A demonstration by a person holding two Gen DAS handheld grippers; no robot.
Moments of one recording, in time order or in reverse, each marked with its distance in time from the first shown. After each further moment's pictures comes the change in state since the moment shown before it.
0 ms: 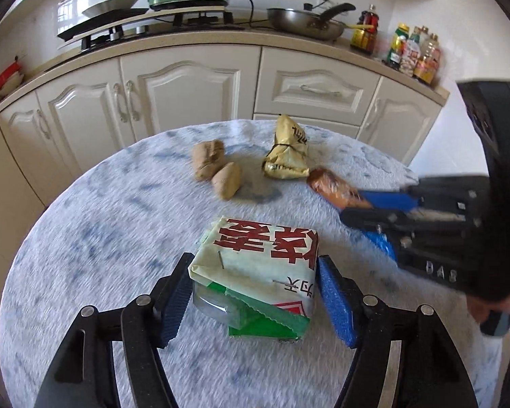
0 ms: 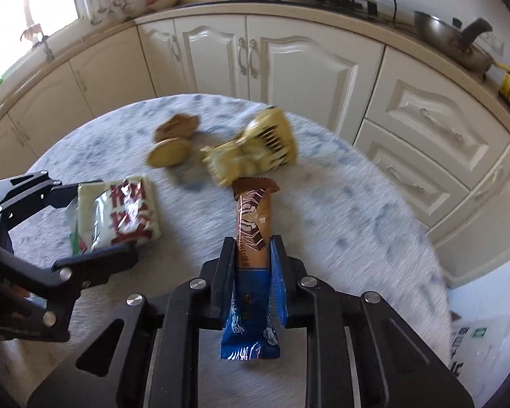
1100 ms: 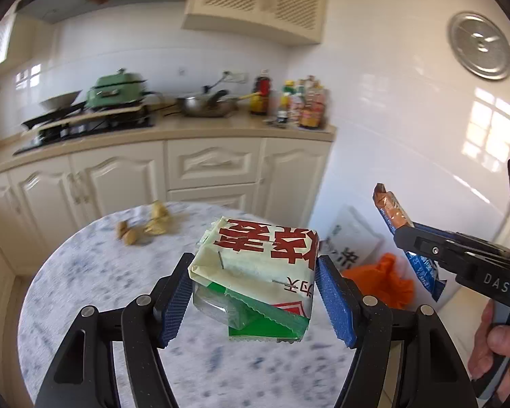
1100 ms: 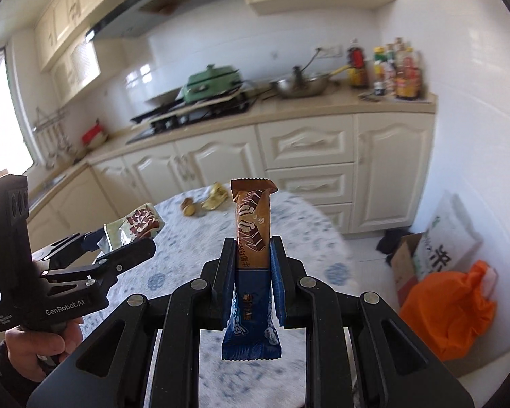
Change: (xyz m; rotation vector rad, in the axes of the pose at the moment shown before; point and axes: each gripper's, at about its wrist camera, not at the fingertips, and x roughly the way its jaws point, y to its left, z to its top) left arm -0.204 -0.087 -0.082 0.201 -0.288 -0.274; right arm -0.314 0.046 -0.169 0.473 -0.448 -0.234
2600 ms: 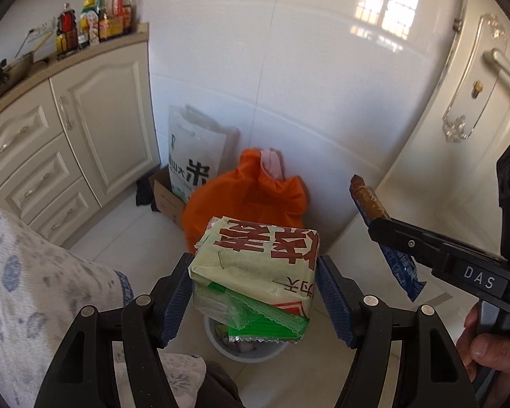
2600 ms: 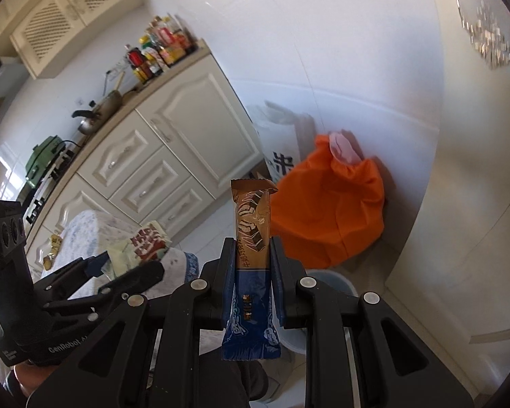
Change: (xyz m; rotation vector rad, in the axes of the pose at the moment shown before) left arm 0.224 -0.333 -0.025 0.365 0.447 -0.402; right arm -0.085 -0.294 -0.156 0.611 0.047 -0.390
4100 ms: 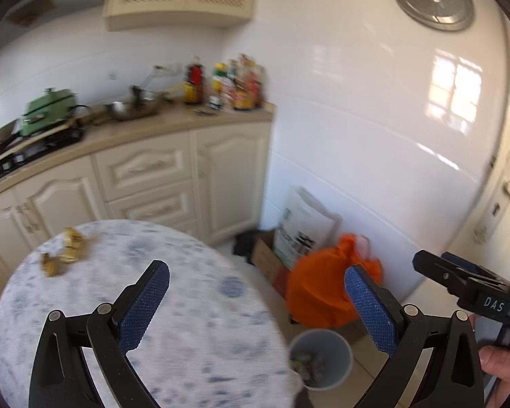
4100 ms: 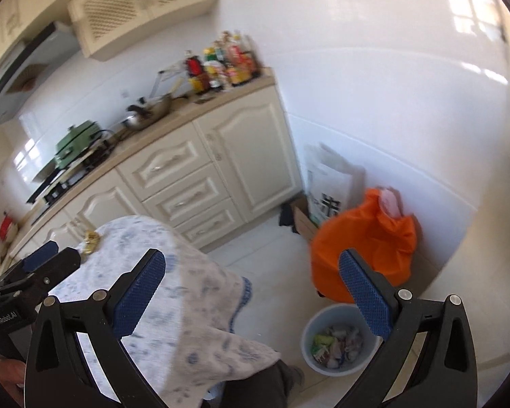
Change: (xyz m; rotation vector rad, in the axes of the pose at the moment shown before) left arm -0.260 0.075 -0.114 -0.240 -0.371 0.336; right arm -0.058 0.192 0.008 -0.239 -0.138 0.063
